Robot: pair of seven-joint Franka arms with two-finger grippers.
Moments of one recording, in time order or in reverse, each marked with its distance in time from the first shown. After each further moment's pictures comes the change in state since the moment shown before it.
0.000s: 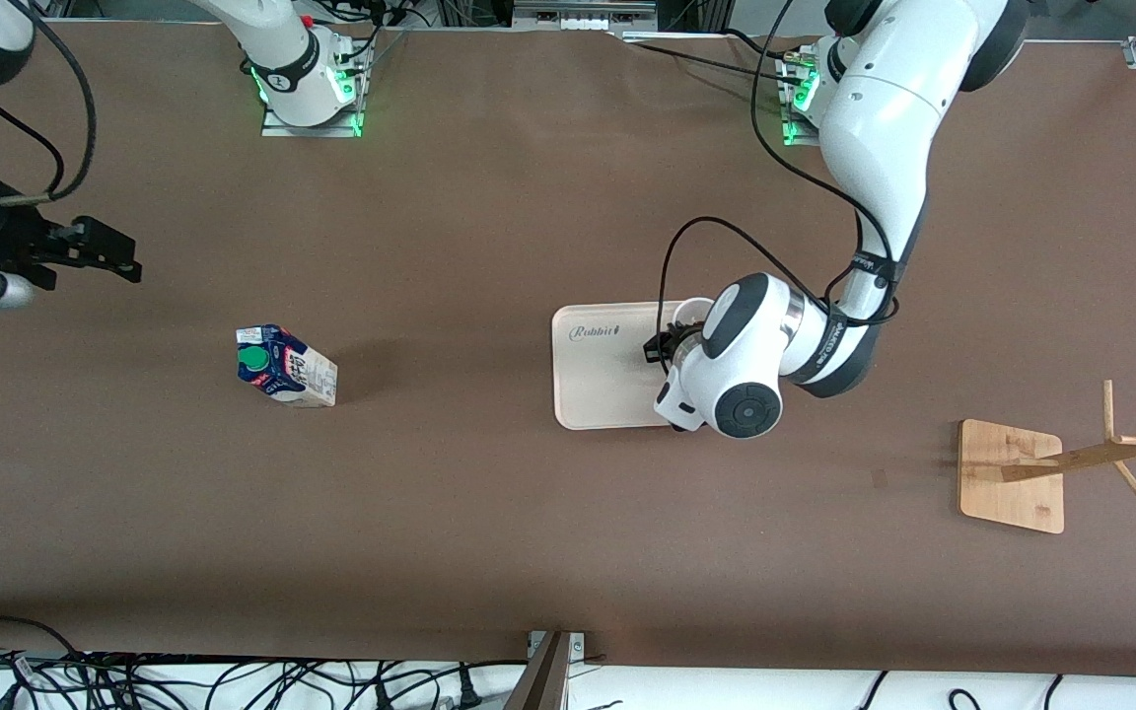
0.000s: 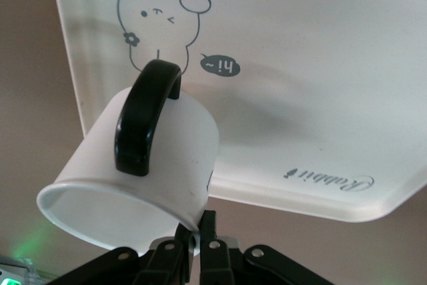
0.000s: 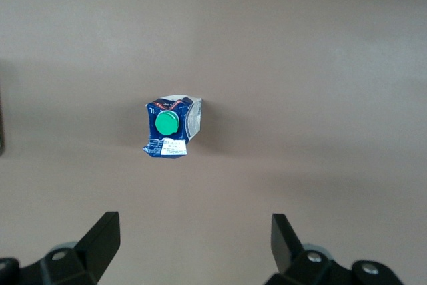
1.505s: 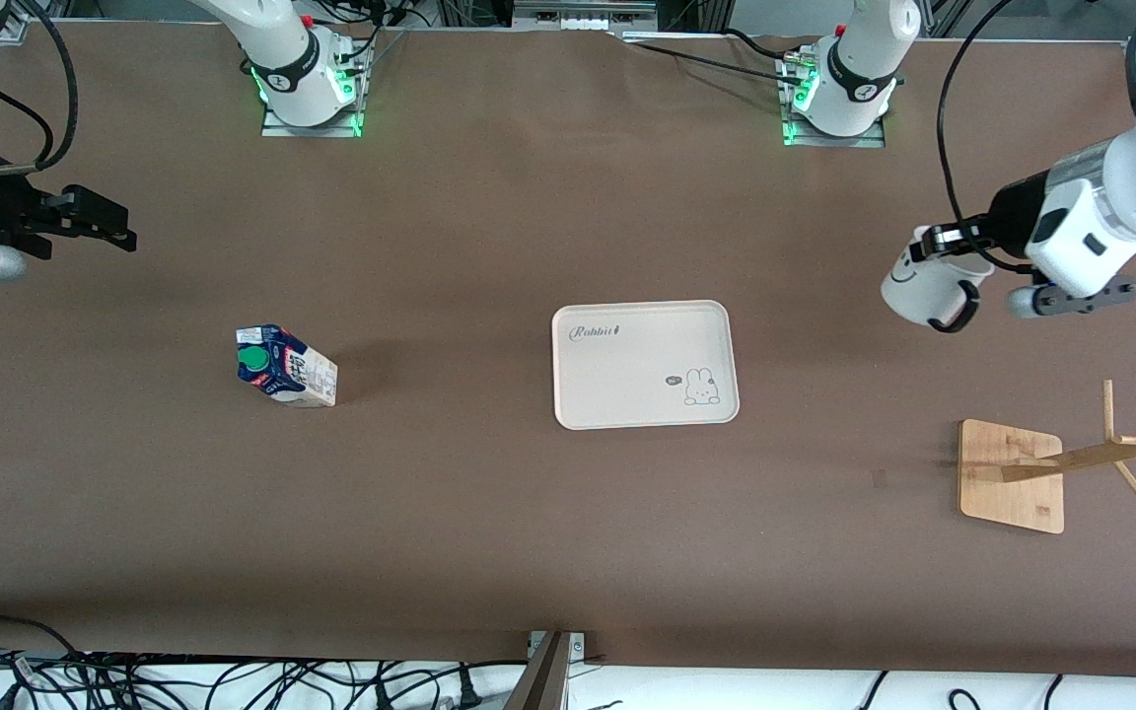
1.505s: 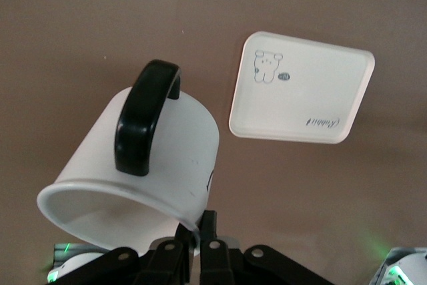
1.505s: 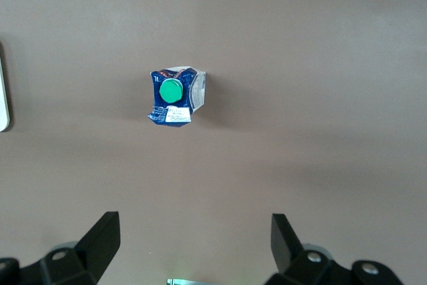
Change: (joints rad) left arm 0.438 -0.763 -0.039 -0.398 -0.020 -0.138 0.450; right arm -0.004 -0.059 -0.004 0.001 0.000 -0.100 0.000
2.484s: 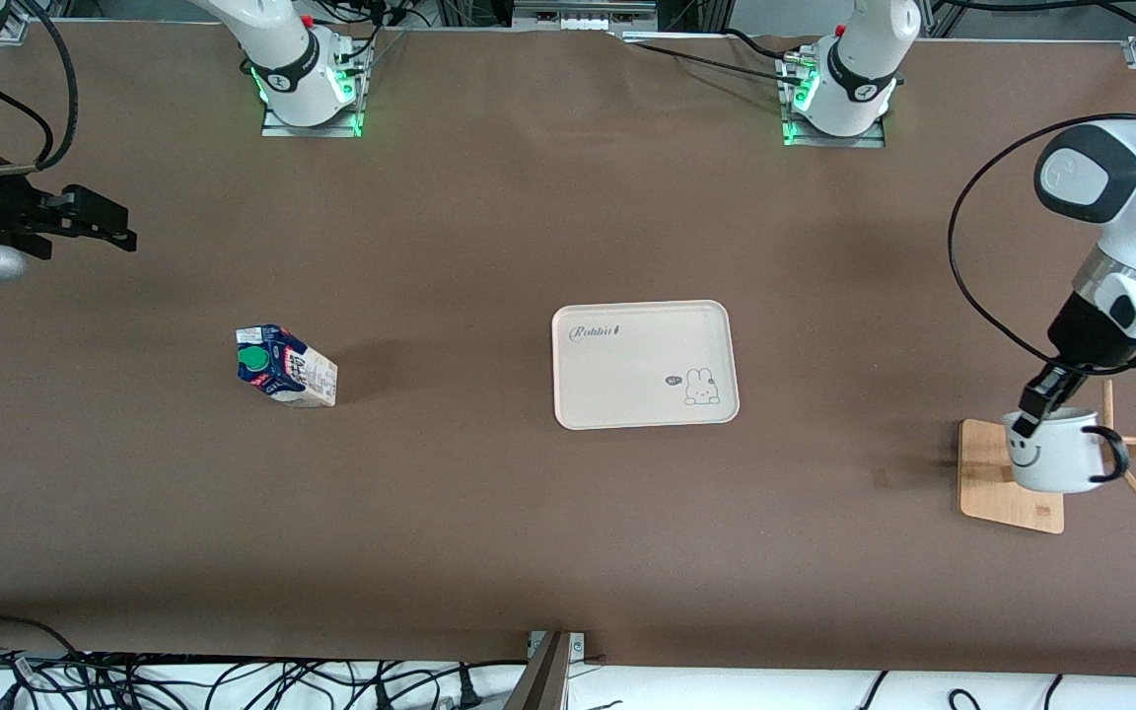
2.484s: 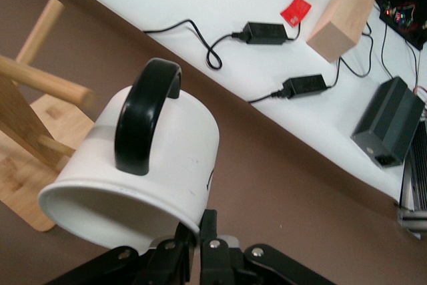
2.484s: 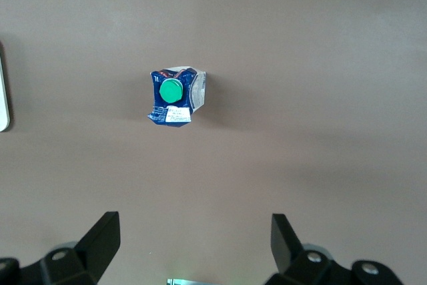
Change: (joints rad) left arm 0.057 -0.022 0.080 -0.466 0.000 1.252 -0.024; right arm 0.000 0.000 0.000 0.000 0.000 0.000 0.000
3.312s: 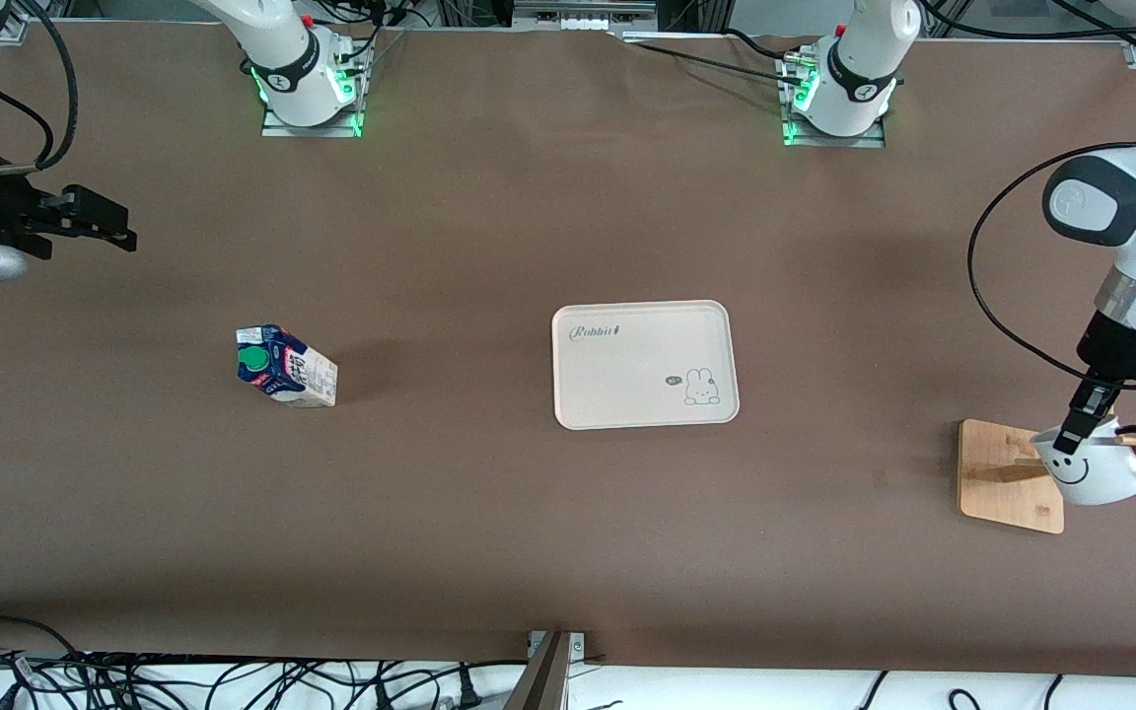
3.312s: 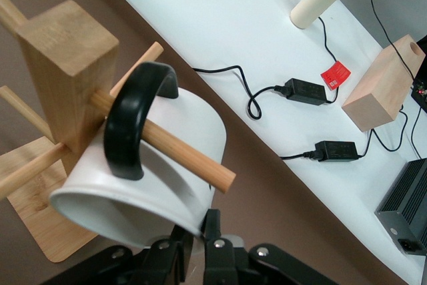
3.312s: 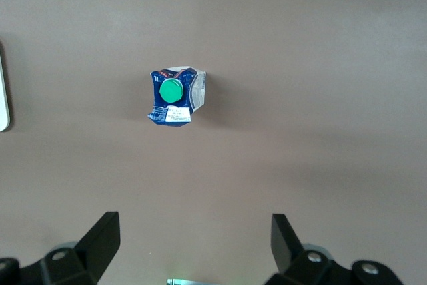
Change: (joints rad) left arm 0.004 0.084 0.085 -0.012 0.000 0.213 -0.143; right arm 0.000 0.000 0.000 0.000 0.000 0.000 0.000
